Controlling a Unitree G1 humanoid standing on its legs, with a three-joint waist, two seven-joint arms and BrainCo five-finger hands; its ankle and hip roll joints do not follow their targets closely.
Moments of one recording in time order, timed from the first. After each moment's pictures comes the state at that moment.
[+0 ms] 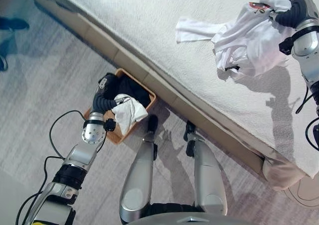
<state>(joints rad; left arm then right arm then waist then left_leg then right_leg) -0.28 0.60 -0.22 0.23 -0.13 -0.16 0.32 -1.19 -0.97 0.57 0.74 -0.05 -0.02 -0.22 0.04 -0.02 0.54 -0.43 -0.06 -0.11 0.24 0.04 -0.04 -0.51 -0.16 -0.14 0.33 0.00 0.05</state>
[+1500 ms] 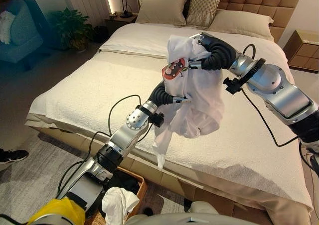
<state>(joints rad) -0.56 0.33 -0.57 0.20 -0.42 -0.12 0.02 -0.87 -0.95 0.57 -0.10 0.41 -0.08 0.15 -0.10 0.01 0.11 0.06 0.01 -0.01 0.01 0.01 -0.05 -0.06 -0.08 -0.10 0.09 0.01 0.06</state>
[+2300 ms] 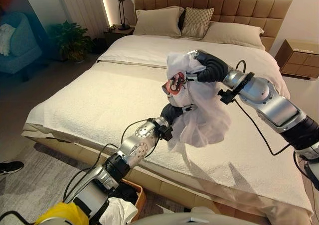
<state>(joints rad) -0.43 0.29 -0.64 0.22 -0.94 0.00 -0.15 -0.72 -0.88 0.55 -0.04 0.36 -0.08 0.13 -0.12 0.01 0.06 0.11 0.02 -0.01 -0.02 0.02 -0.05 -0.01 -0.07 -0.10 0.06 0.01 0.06</state>
